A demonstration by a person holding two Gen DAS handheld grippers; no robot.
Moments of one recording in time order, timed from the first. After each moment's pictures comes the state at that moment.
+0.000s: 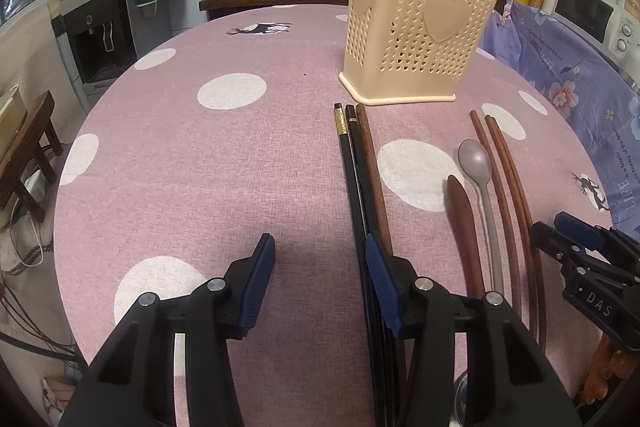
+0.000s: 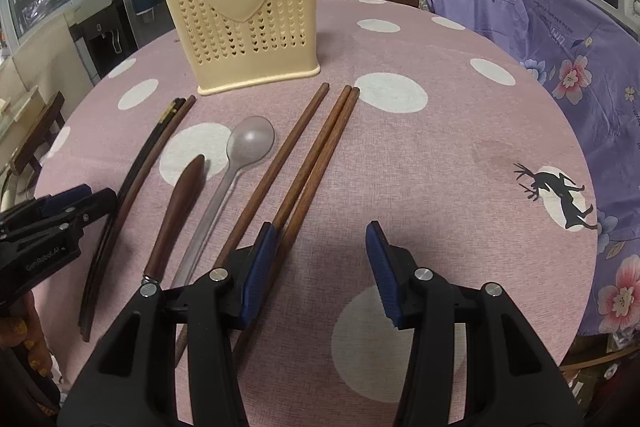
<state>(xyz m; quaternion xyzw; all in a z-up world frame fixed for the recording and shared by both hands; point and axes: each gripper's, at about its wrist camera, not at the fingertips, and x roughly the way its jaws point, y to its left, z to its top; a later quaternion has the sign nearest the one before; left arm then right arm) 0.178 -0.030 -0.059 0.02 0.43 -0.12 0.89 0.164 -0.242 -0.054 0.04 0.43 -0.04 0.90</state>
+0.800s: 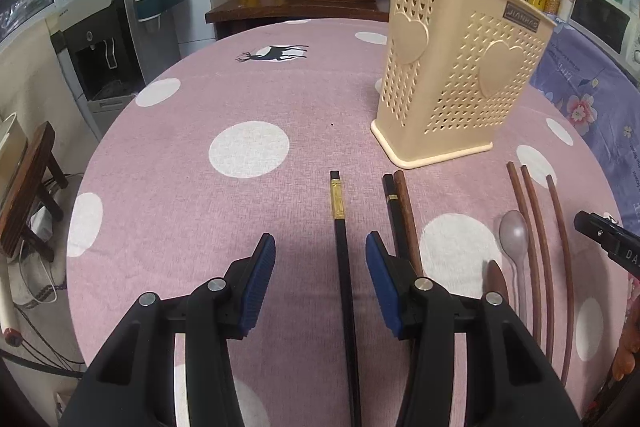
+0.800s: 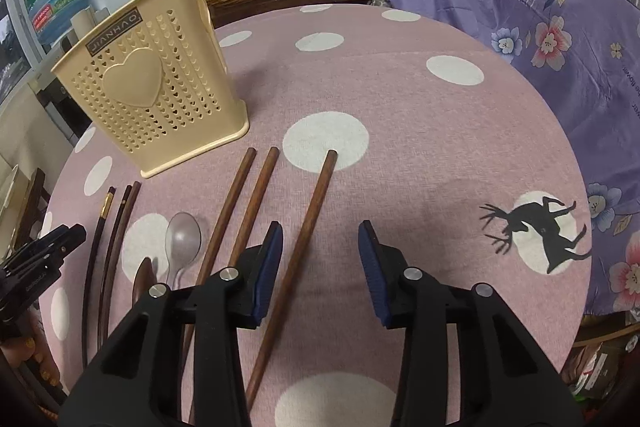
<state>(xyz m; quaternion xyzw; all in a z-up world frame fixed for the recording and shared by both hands) 0.241 -0.028 -0.044 0.04 0.43 -0.11 0.90 0.221 -0.305 -0.040 0.14 0.43 -0.08 0.89</state>
